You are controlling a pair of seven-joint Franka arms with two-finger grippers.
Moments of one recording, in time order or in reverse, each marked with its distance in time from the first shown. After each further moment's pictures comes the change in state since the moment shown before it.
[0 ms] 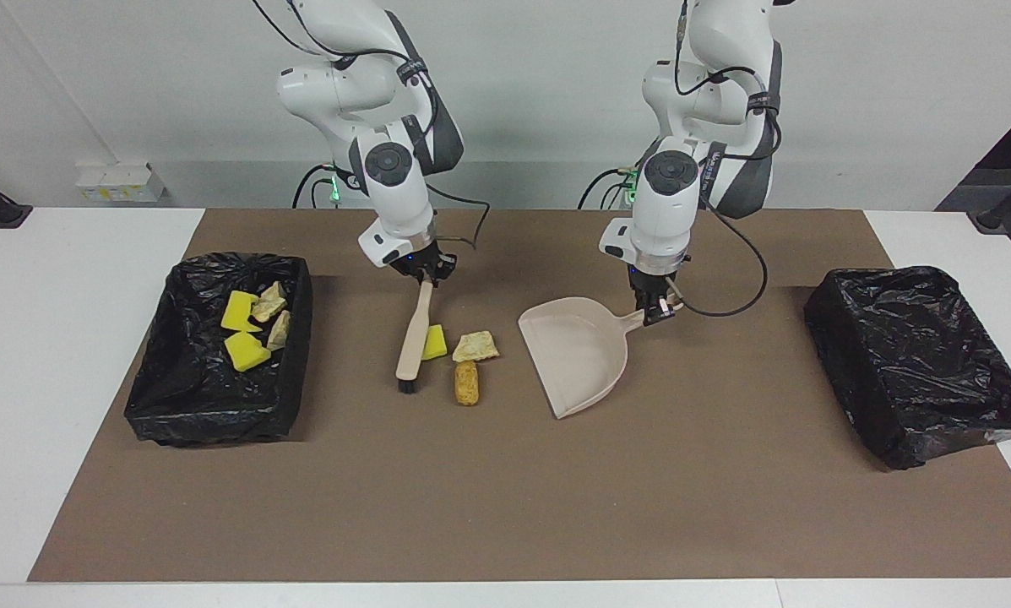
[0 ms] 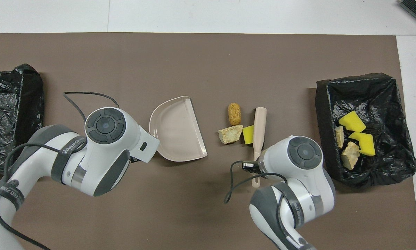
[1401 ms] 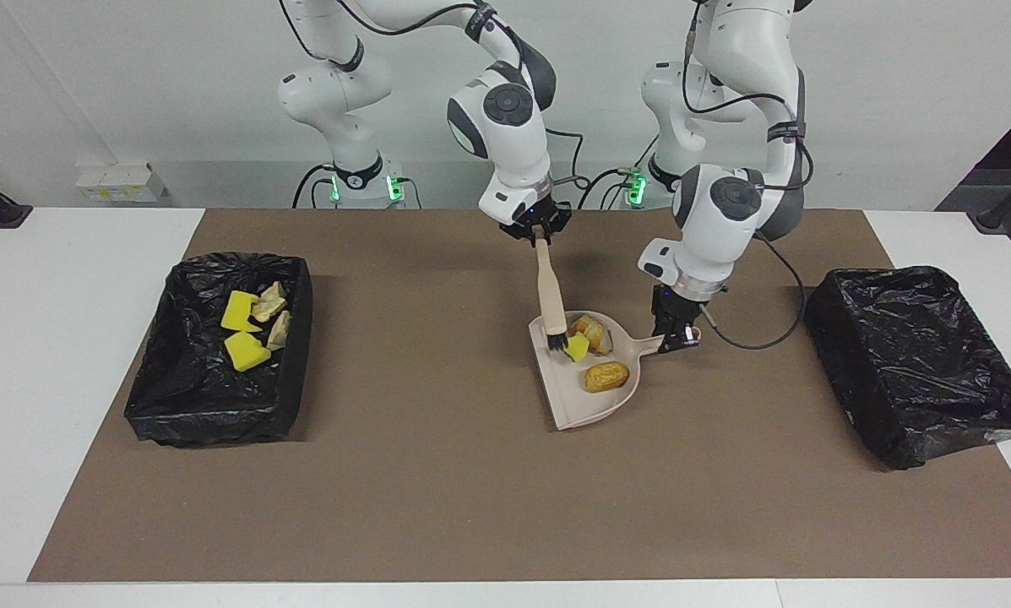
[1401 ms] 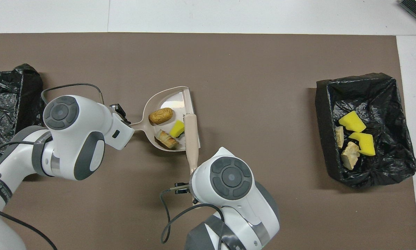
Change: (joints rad) left arm 0.160 0.062 0.009 -0.014 -0.244 0.189 0.406; right arm 0.250 -0.005 0.031 0.250 0.105 -0.145 0.043
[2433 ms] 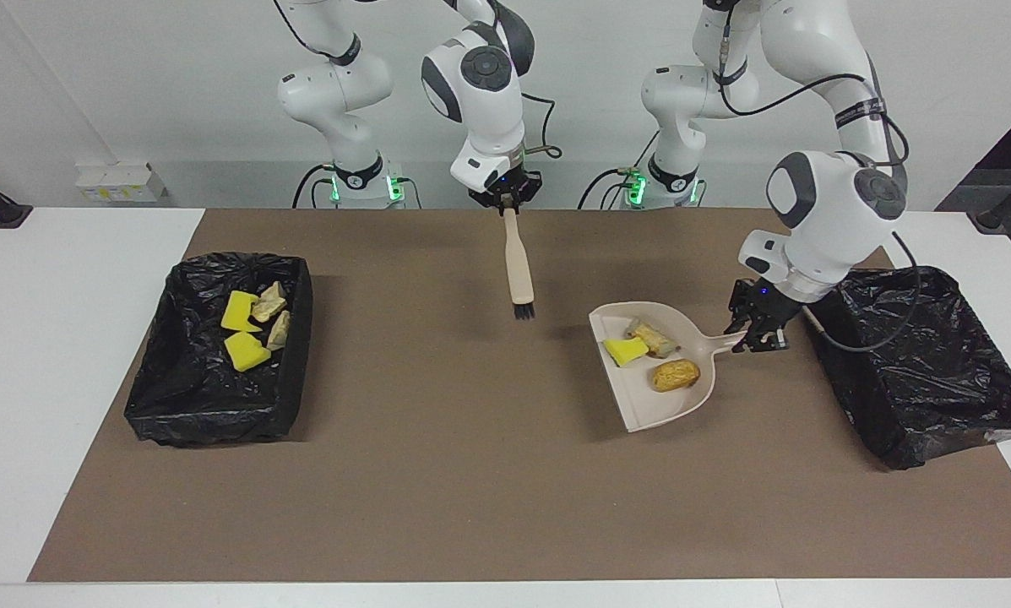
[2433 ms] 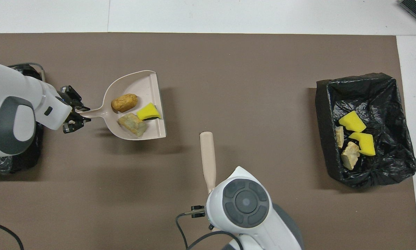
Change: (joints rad) left arm 0.225 0.003 0.007 0.234 -0.068 -0.306 0.249; right arm 0.041 -0.144 0.006 -0.110 -0.008 -0.156 0.066
